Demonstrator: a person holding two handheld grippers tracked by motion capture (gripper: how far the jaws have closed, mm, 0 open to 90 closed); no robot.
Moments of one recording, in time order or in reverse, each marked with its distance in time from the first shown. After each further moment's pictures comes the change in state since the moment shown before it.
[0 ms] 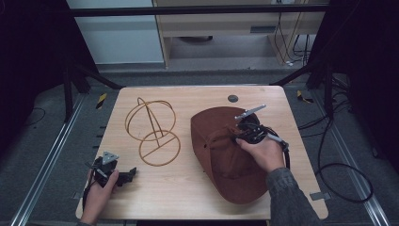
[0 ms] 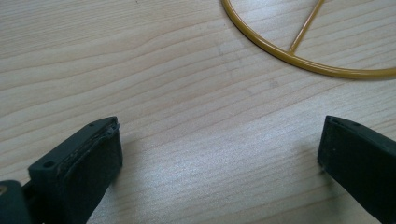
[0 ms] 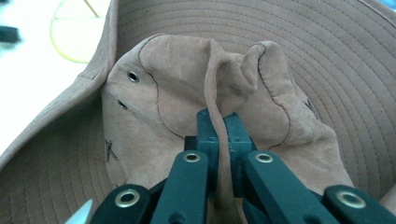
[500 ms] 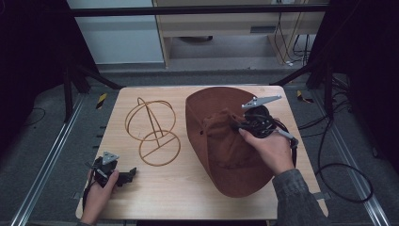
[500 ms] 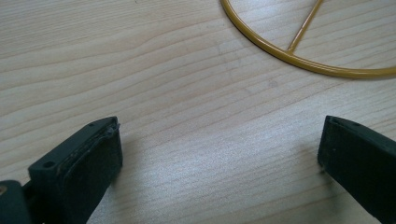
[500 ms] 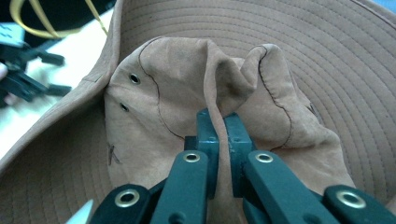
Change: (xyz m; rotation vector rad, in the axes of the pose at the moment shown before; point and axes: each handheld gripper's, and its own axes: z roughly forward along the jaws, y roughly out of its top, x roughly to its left) left arm 0.000 0.000 0.000 0.000 -0.001 0.001; right arm 0.022 0.022 -0.062 -0.205 0.003 -0.043
